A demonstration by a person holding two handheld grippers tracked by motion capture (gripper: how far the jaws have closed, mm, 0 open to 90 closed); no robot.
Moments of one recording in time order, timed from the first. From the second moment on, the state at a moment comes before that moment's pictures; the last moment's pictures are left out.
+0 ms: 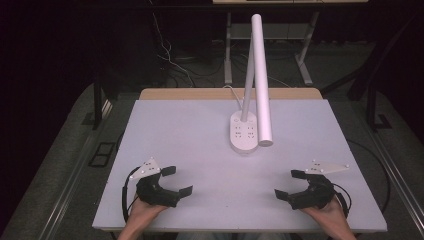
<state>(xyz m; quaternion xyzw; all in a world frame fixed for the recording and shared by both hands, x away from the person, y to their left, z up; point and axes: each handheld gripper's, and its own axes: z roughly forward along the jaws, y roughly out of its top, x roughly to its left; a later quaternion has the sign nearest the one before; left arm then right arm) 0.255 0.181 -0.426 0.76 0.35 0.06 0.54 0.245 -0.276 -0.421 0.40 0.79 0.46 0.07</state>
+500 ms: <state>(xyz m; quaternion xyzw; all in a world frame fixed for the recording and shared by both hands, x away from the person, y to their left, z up) 0.250 0.182 -0.422 0.77 0.35 0.05 0.54 0.246 -0.277 -0.419 0.40 0.79 0.45 0.06</state>
